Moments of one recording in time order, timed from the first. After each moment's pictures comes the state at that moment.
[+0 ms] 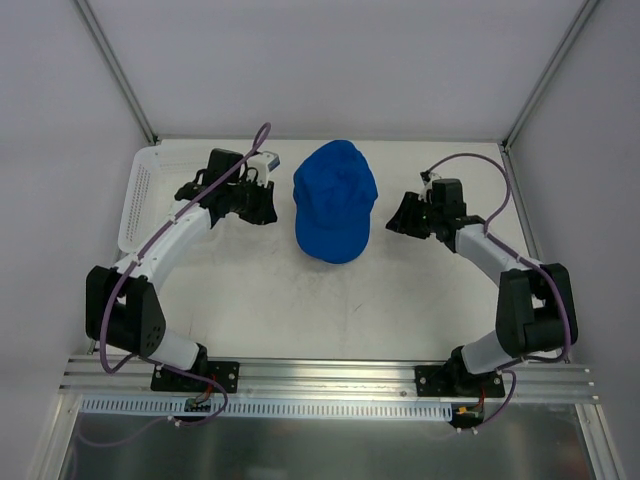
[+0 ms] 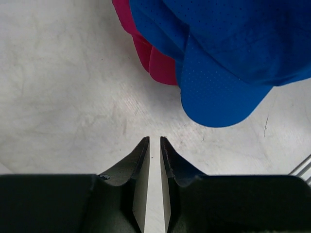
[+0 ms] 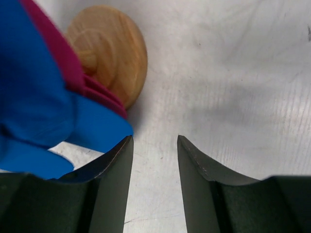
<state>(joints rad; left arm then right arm) -0.29 1.46 1.22 -0.57 0.40 0.03 0.20 1.48 0.91 -0.15 -0.33 0.39</state>
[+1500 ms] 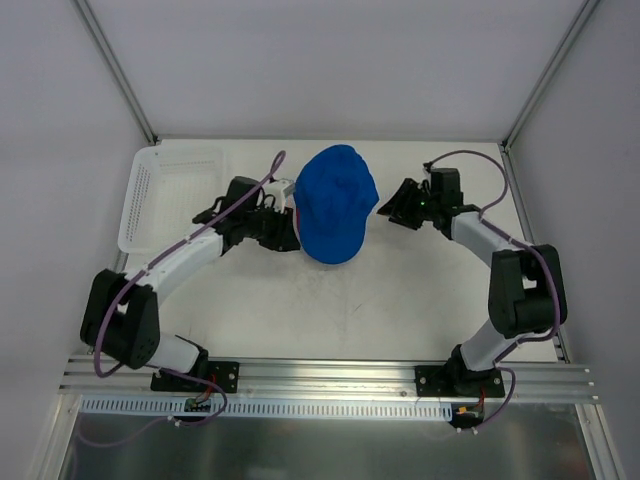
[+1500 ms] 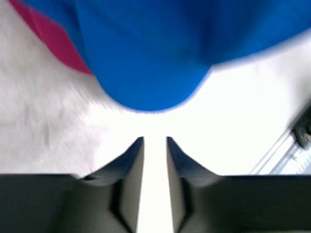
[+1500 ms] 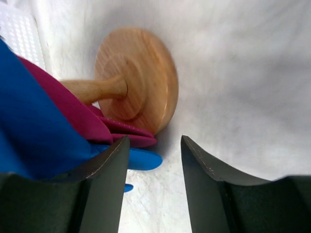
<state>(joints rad) -0.45 1.49 1.00 -0.31 0.44 -0.17 0.23 1.65 0.99 -0.06 -0.39 0.67</state>
